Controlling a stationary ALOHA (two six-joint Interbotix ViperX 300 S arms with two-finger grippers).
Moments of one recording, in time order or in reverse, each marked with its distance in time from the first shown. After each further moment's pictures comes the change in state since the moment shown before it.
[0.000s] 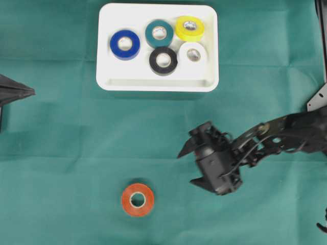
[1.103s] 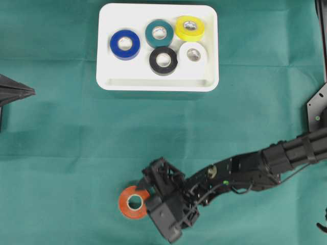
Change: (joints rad) left arm 0.002 0.000 0.002 0.000 -0.002 -0.005; right arm 0.137 0.282 -0.408 -0.031 0.149 -0.014
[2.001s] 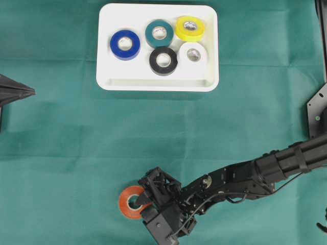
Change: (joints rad) left arm 0.000 0.000 0.000 0.000 0.000 -0.002; right arm 0.018 0.054 -0.051 -0.005 0.020 0.020
